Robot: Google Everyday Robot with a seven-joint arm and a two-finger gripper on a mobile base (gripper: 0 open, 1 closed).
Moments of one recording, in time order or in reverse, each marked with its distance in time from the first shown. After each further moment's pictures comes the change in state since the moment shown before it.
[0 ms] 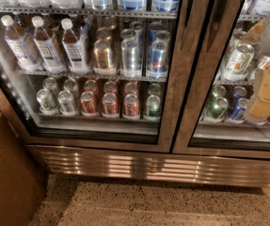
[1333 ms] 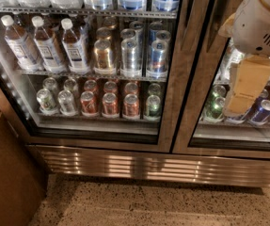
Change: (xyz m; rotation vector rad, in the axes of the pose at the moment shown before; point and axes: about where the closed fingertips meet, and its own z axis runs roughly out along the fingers) arm -0.044 0.004 -0.001 0.017 0.019 -0.092
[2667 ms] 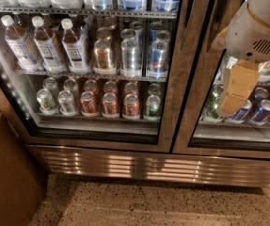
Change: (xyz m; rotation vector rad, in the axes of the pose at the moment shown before) arm 0.005 -0.012 0.038 -0.105 -0.069 0.024
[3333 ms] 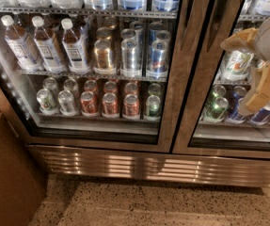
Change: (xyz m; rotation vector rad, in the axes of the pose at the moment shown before) arm 0.023 -0.007 -0.004 -0.063 -0.334 -0.050
